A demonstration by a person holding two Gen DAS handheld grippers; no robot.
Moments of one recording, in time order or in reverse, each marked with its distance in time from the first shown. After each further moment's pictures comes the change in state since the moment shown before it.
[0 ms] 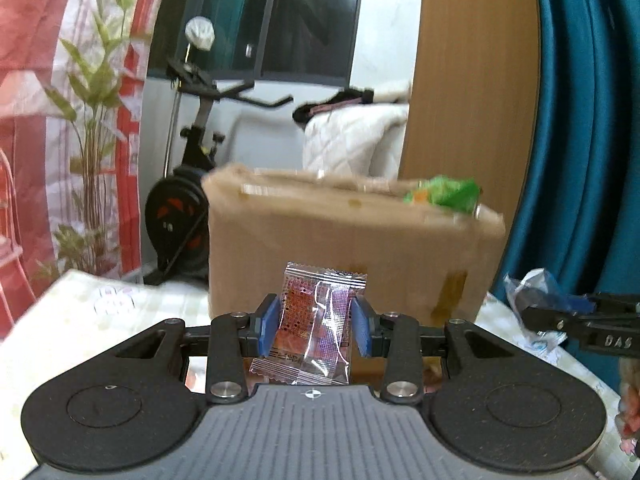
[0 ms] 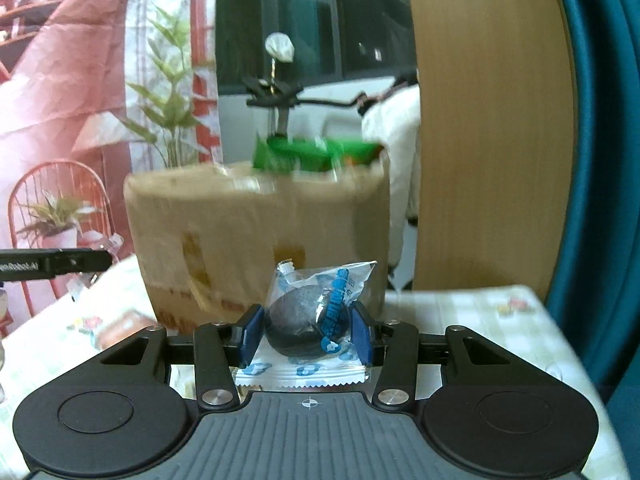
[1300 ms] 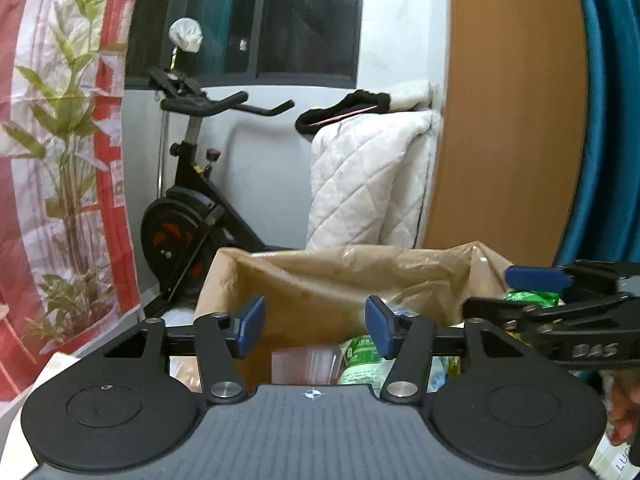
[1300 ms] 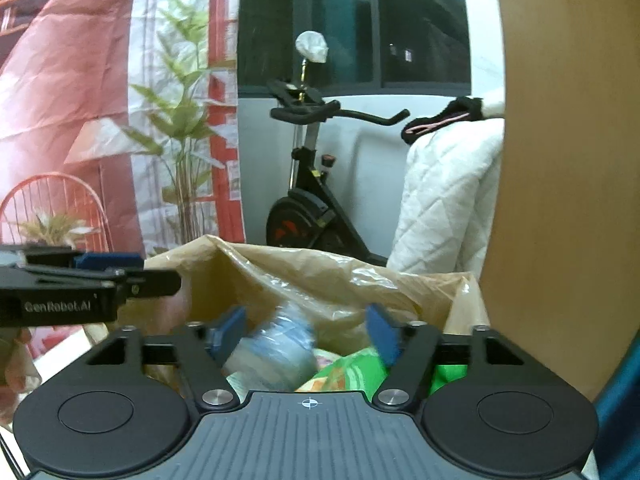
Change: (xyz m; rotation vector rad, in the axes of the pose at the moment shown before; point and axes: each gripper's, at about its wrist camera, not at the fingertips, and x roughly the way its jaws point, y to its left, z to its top) left arm 0.110 0.022 0.102 0.042 0.049 0.022; right arm 0.150 0.036 0.145 -0.069 0.027 0.052
